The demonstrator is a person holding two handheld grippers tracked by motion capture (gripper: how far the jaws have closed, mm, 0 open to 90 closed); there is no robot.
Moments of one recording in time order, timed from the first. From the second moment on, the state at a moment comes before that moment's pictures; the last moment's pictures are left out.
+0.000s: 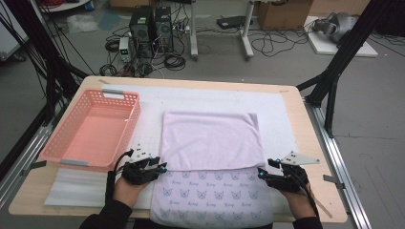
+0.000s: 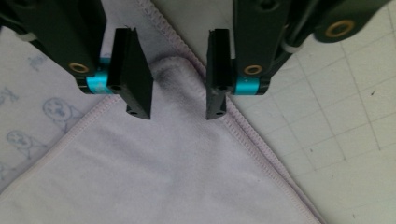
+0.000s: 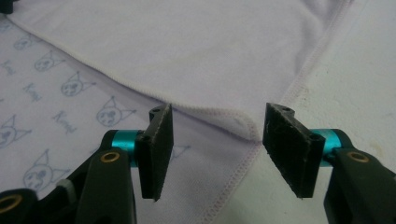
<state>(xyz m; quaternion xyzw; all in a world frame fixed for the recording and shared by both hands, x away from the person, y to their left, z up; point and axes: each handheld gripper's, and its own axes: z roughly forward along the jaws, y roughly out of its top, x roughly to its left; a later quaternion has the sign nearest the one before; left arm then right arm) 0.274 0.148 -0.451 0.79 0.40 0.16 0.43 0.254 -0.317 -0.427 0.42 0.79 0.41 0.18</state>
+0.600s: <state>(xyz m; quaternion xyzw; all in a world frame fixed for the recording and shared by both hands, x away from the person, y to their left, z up) 0.269 0.150 -0.440 0.78 0.38 0.17 0.47 0.271 -0.304 -0.439 0.38 0.82 0.39 0.18</state>
